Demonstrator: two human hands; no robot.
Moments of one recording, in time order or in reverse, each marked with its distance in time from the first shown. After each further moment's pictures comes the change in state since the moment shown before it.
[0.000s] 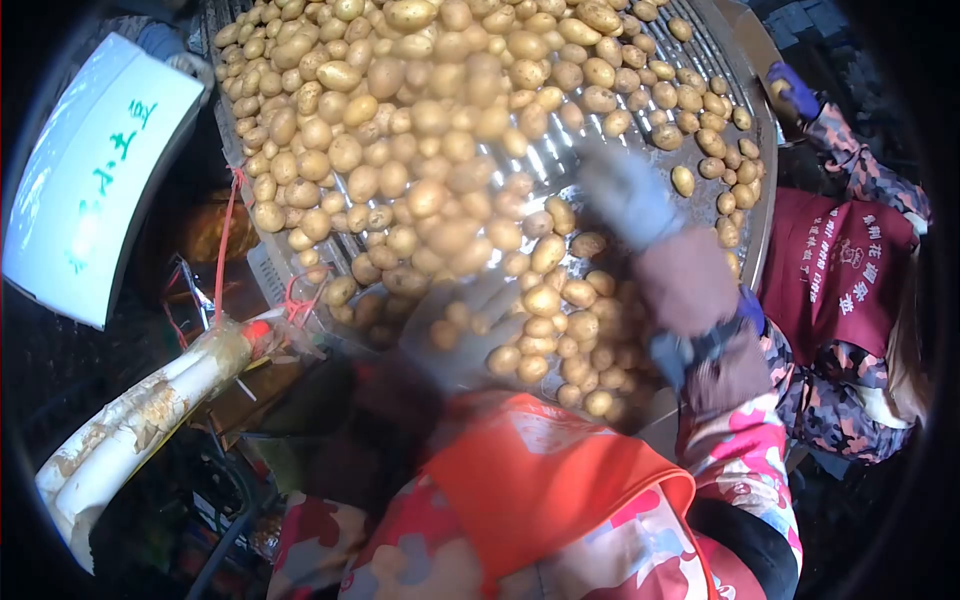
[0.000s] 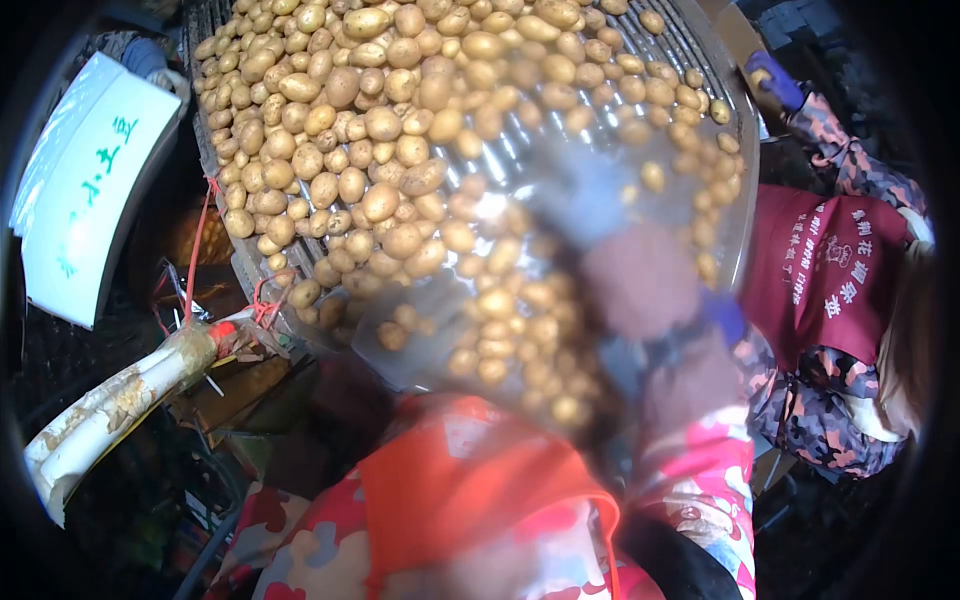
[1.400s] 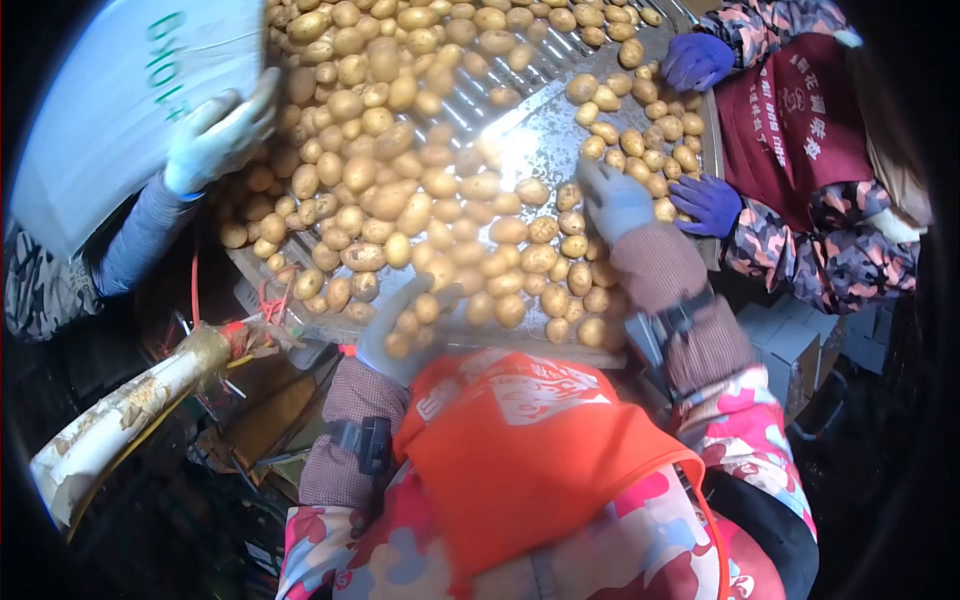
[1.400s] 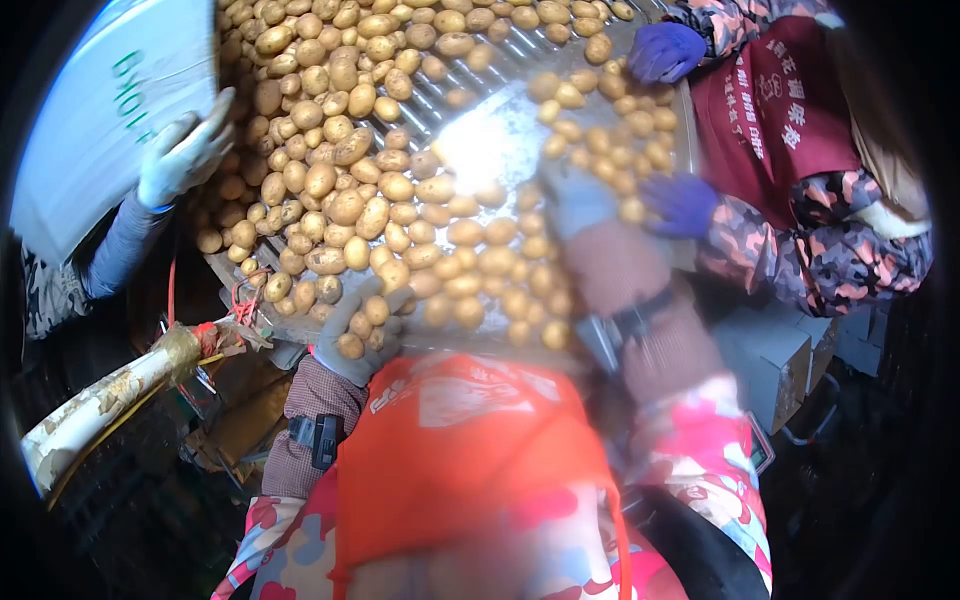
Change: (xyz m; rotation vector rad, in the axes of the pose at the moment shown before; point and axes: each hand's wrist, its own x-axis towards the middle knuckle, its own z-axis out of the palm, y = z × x) left_hand -0.112 0.009 0.096 -1.765 0.005 -0.890; right_hand -0.158 0.013 0.003 -0.668 -0.034 0.385
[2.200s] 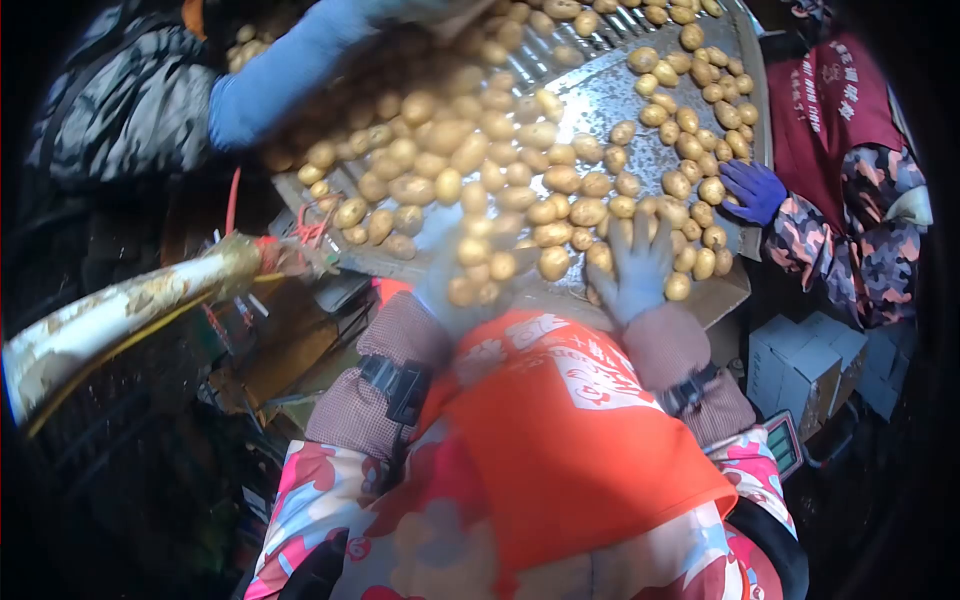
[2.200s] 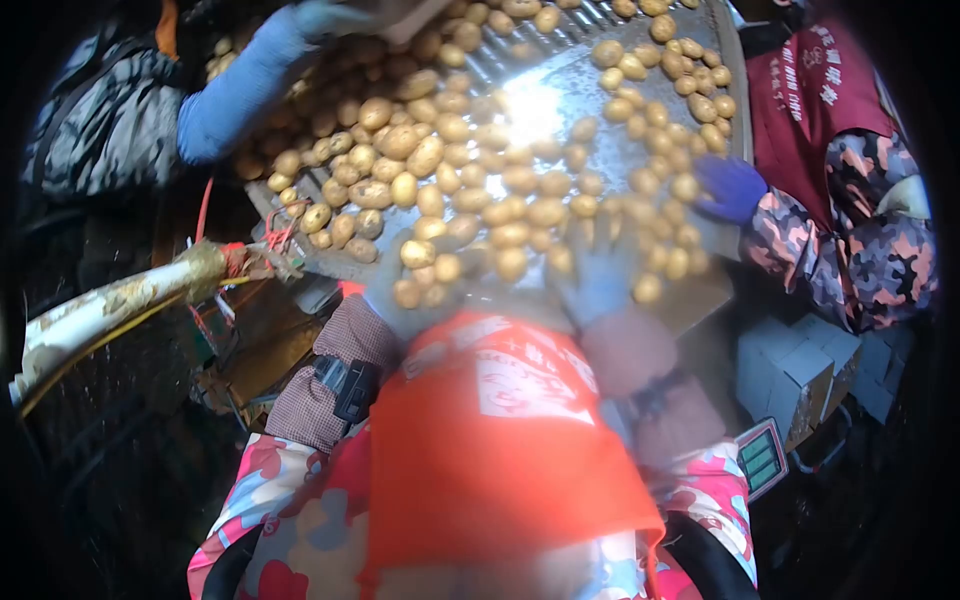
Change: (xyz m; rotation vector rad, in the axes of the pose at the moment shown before) left_hand -0.015 0.018 0.050 -0.509 -0.323 -0.131; right_hand -0.161 -0.056 0.038 0.112 0.227 -0.143
